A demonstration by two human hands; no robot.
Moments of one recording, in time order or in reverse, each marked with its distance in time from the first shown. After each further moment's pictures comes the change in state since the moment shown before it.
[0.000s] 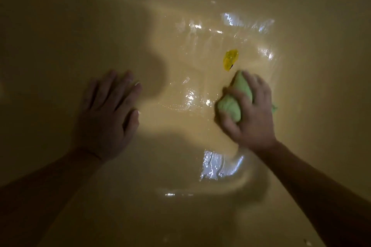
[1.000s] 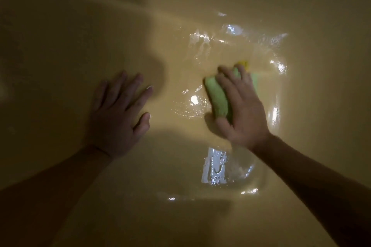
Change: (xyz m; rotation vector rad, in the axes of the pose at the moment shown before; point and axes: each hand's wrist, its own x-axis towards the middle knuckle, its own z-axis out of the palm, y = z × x) left_hand 0.006 -0.015 0.000 -0.009 0.060 0.005; right_hand 0.043 -0.039 0.001 0.100 -0.142 -0.055
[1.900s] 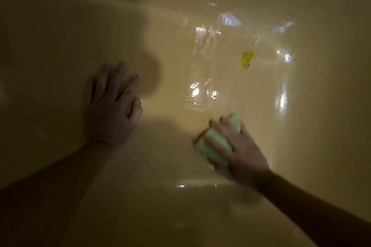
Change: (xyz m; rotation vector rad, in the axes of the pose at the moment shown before) left_hand 0.000 -0.038 -0.010 0.049 0.008 -0.111; right_hand -0.106 -0.042 0.036 -0.151 -0.199 -0.239
